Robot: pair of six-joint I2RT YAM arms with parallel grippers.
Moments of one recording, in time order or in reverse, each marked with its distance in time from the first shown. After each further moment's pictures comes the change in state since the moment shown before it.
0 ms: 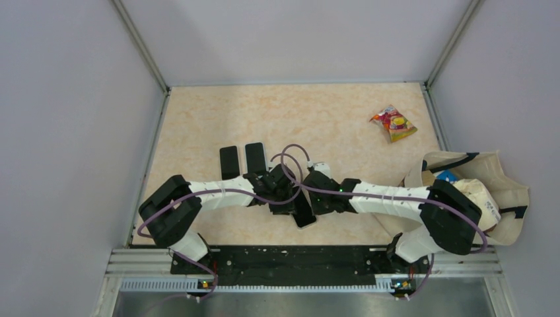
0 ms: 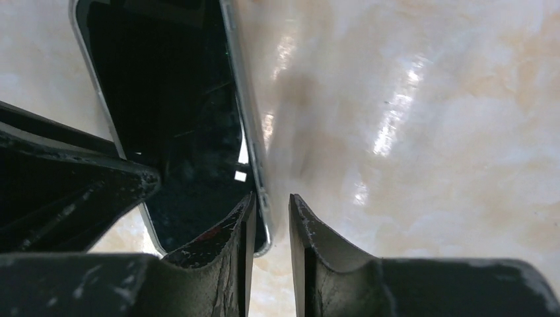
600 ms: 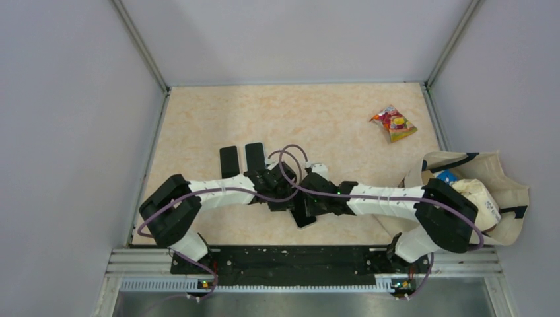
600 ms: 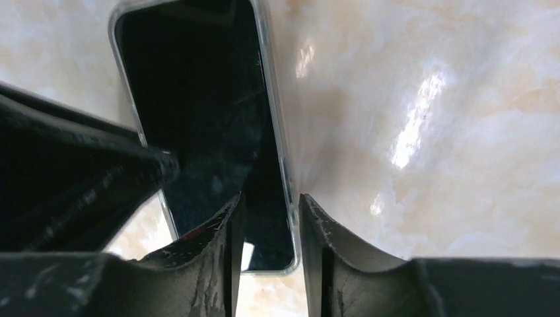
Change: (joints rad) left arm 0.005 0.004 0.031 -0.044 -0.074 0.000; right arm 0.025 0.070 0.019 0.089 -0.001 0.022
